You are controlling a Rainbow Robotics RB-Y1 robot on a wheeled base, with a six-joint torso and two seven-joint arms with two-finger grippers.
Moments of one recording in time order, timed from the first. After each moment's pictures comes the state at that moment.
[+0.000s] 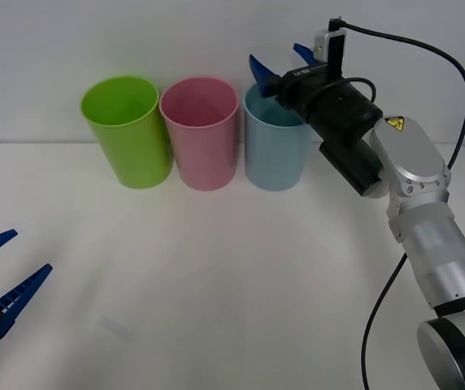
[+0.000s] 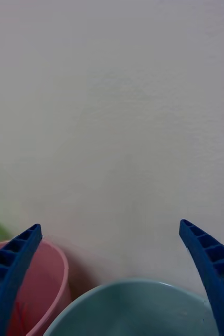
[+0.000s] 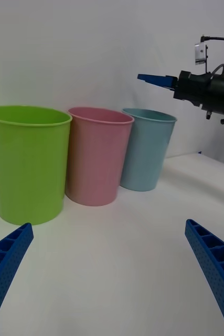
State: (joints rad) right arm -0.72 -0.23 0.06 -1.15 1.33 -0.32 -0.12; left arm 0.35 0.40 0.52 -1.66 -0.96 -1.22 0.00
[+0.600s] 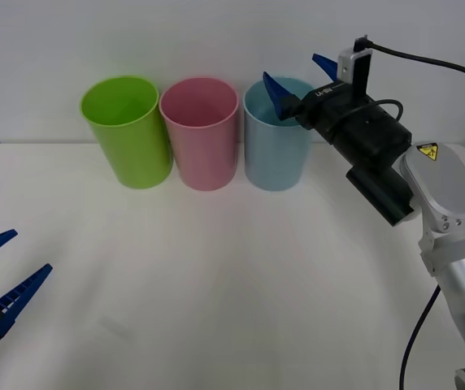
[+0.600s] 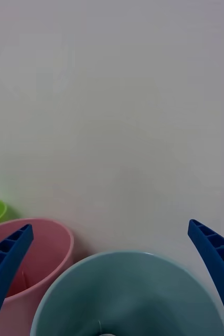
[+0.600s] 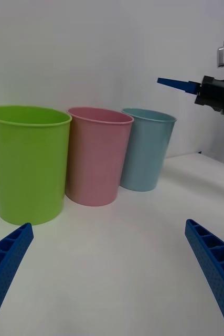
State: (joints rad) right arm -0.52 -0.32 0.10 -1.42 1.31 -0.34 -0.15; left arm 0.35 0.40 0.52 -1.66 -0.96 -1.22 0.00
